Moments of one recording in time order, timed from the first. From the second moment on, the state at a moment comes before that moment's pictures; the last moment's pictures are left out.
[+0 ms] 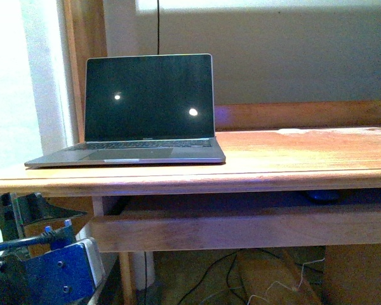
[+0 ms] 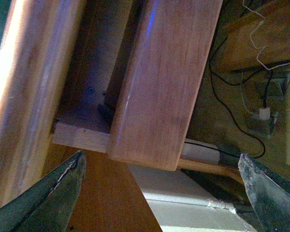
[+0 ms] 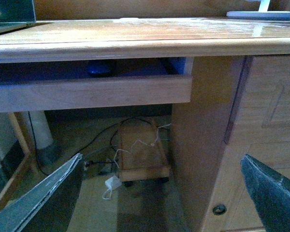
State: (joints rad) left arm -0.12 1.93 0.70 1.10 0.41 1.32; right arm 0.00 0.00 0.02 0.00 0.00 0.00
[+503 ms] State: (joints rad) left arm -0.16 2.08 0.92 0.99 0.50 1.43; right arm 0.00 0.00 0.02 0.00 0.00 0.00
